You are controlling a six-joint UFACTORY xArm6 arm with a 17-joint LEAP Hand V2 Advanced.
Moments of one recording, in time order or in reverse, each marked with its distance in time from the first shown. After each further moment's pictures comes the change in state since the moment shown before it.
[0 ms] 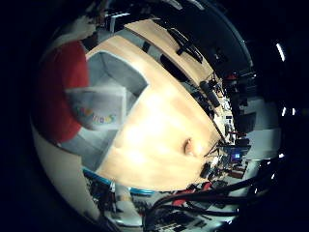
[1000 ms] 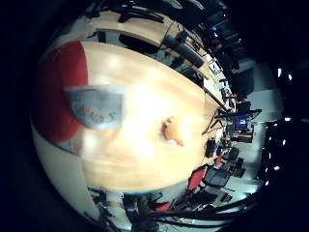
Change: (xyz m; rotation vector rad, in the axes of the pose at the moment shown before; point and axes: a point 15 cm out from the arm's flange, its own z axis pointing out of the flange) arm 0.222 0.045 -0.004 0.014 0.069 0.357
